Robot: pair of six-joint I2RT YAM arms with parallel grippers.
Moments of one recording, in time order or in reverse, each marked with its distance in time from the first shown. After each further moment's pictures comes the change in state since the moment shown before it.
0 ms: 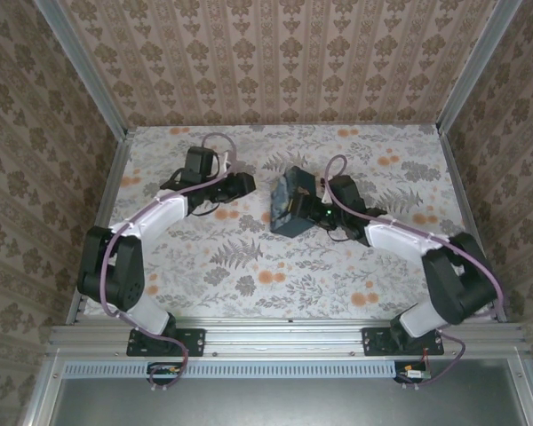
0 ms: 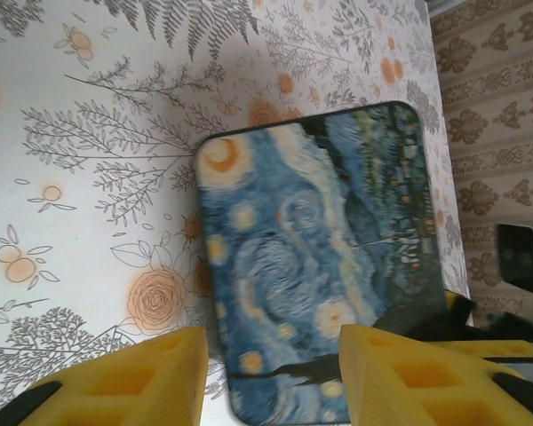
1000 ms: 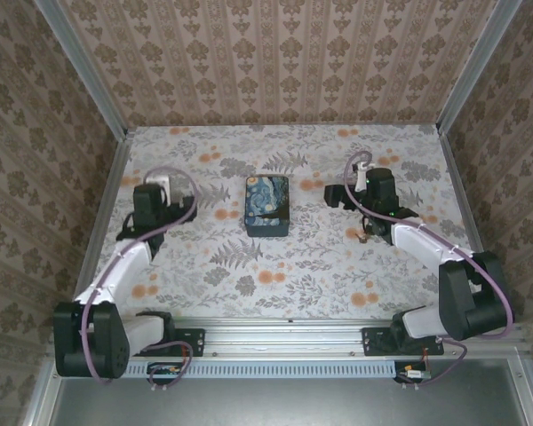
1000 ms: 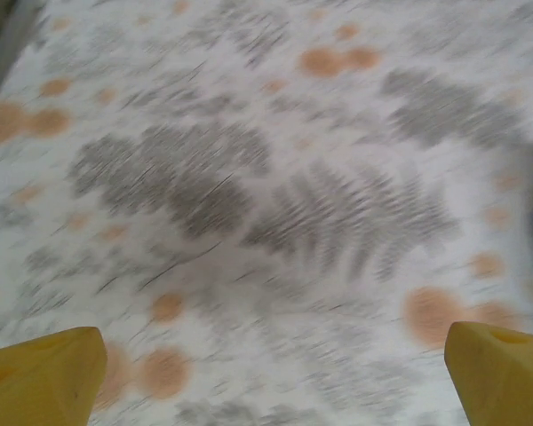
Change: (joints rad) left arm 0.292 -0.440 -0.497 0.141 -0.616 0.531; right arm -0.256 -0.165 -0.073 -0.002 0.269 -0.618
